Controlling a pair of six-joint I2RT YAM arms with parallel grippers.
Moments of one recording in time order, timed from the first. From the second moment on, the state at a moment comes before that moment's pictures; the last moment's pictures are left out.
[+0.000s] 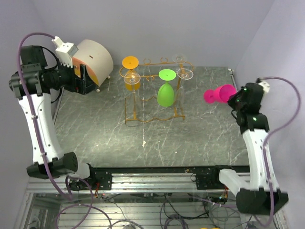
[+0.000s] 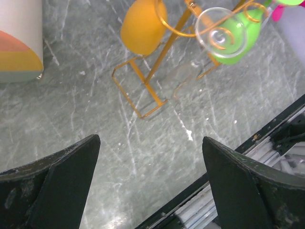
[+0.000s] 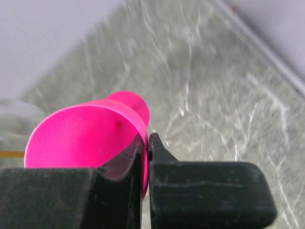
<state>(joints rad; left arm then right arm) 0.23 1.43 1.99 -1.34 0.78 0.32 -0.08 1.03 1.05 -0.54 0.21 0.54</state>
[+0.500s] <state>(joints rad) 0.23 1.08 1.65 -0.47 1.11 -0.68 -0.04 0.76 1.23 -0.10 0.02 0.57</state>
